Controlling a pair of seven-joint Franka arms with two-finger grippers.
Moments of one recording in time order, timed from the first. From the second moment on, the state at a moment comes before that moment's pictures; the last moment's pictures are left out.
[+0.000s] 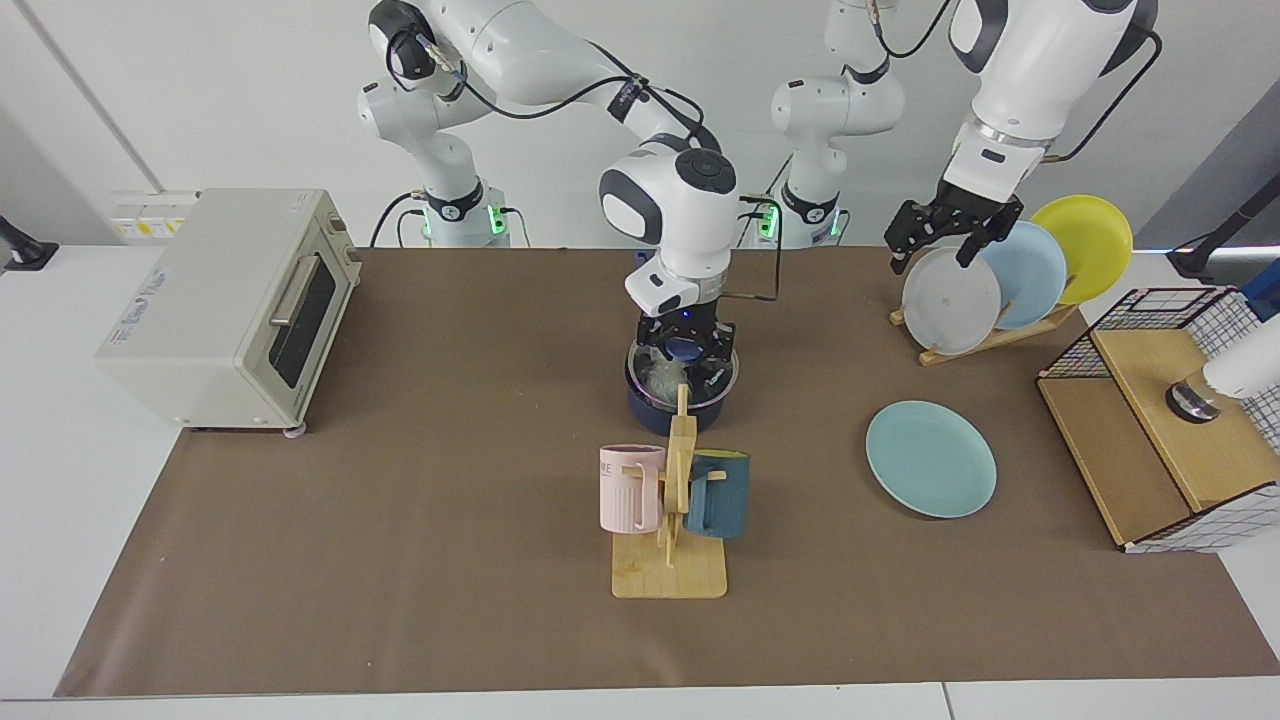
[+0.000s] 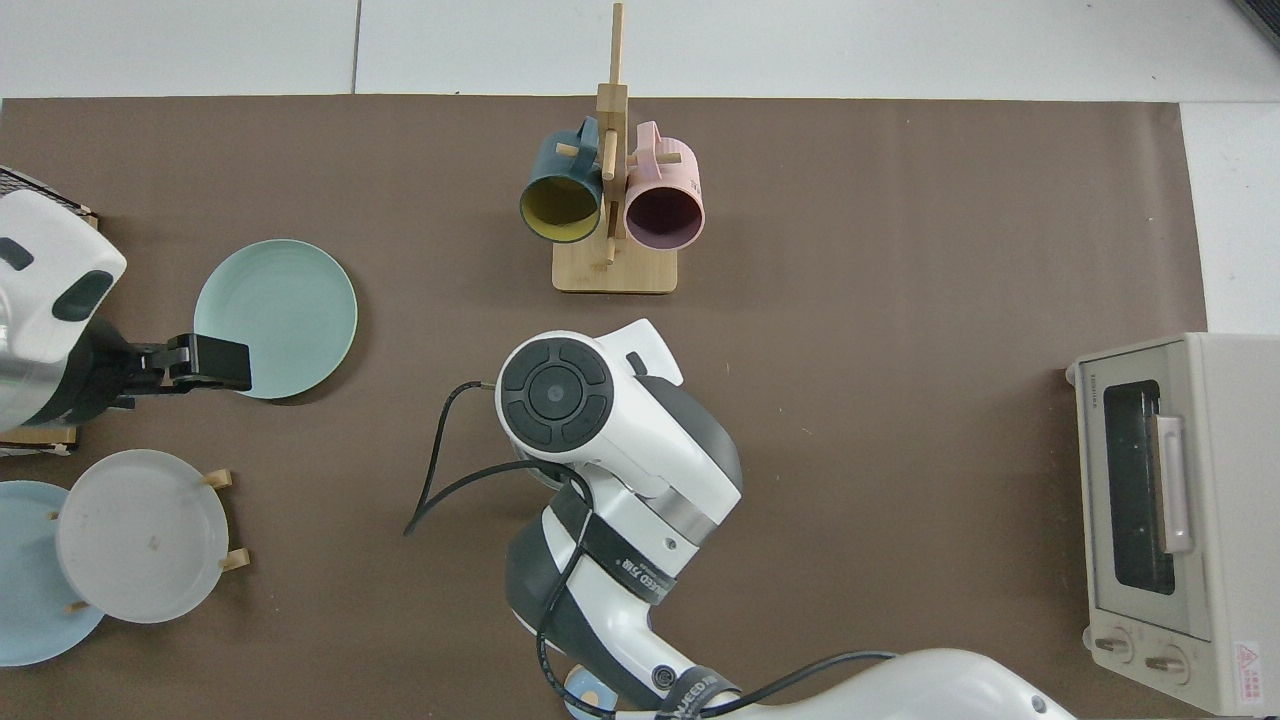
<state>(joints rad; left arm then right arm) 0.01 -0.12 -0.10 -1.75 -0.03 1.66 -0.19 0.42 0.47 0.33 -1.55 -0.22 2.04 1.09</state>
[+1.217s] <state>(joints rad) 0.01 -0.12 -0.10 -1.75 -0.03 1.66 -0.19 0.40 0.48 0.32 -1.56 -0.16 2.05 1.10</state>
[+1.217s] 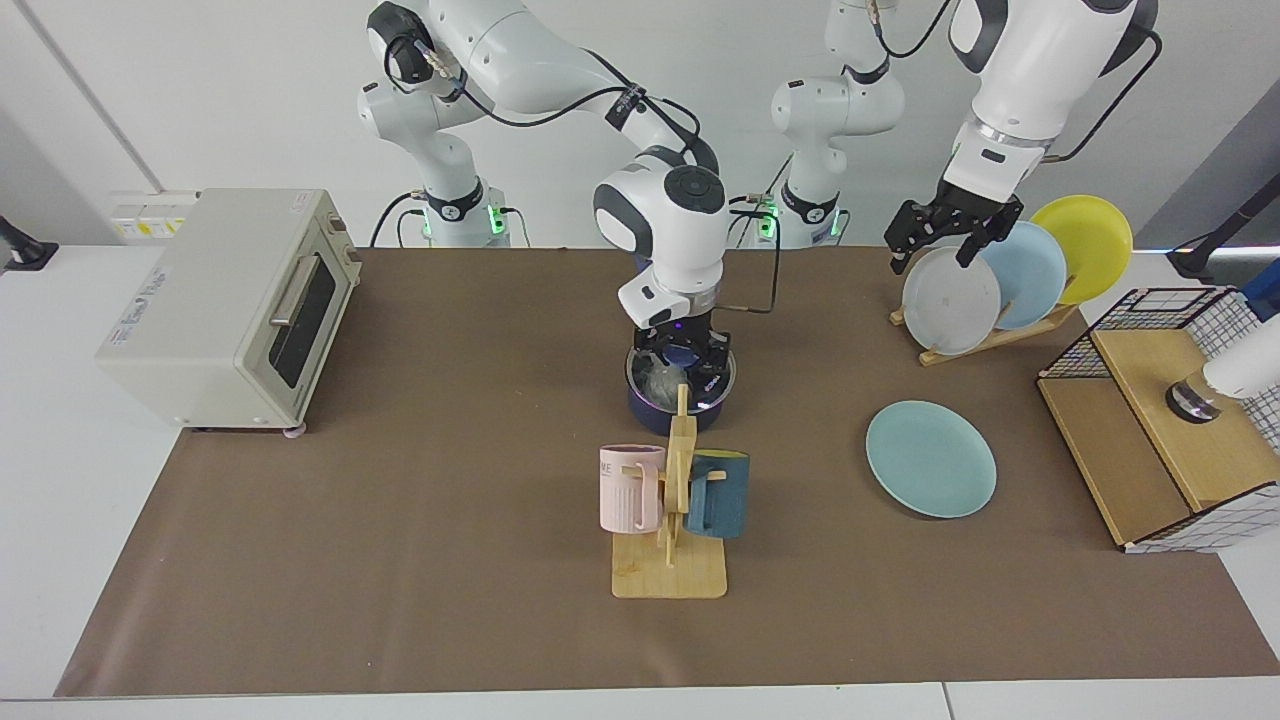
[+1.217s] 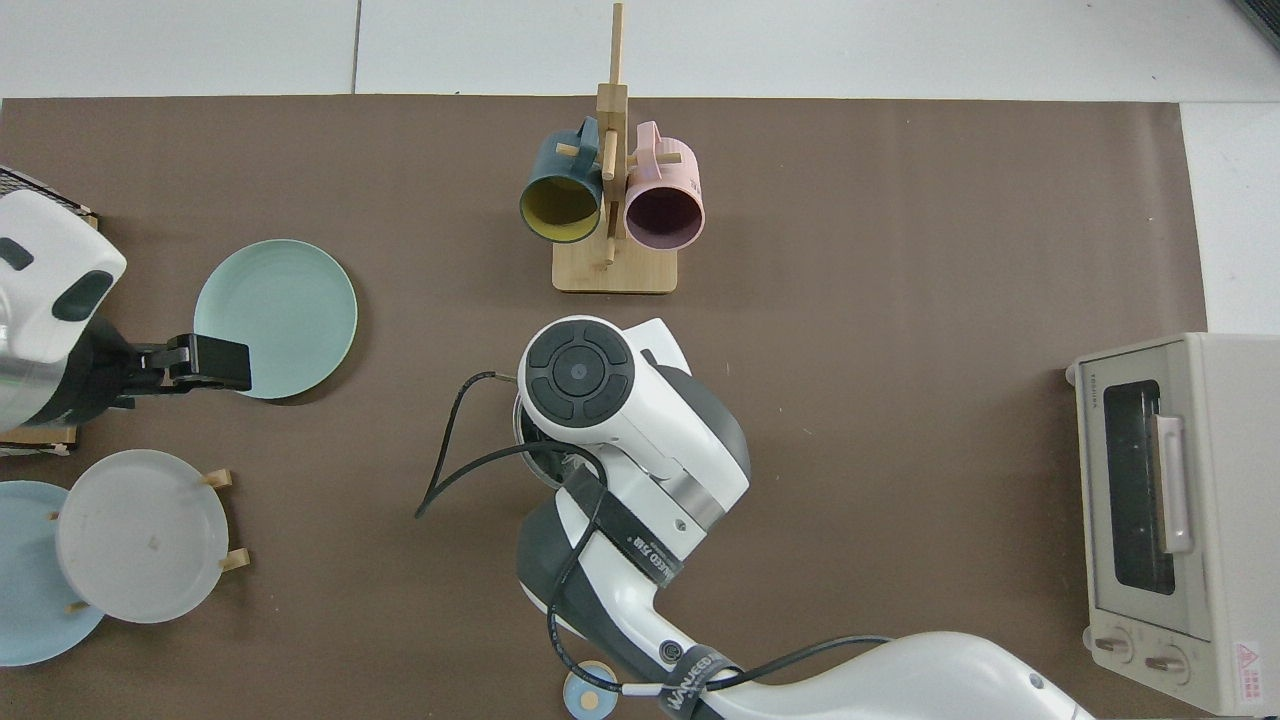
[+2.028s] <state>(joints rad) 0.01 -0.12 -0.10 -1.75 -0.03 1.66 -0.19 0.40 0.48 0.33 -1.57 -0.16 2.05 1.10</state>
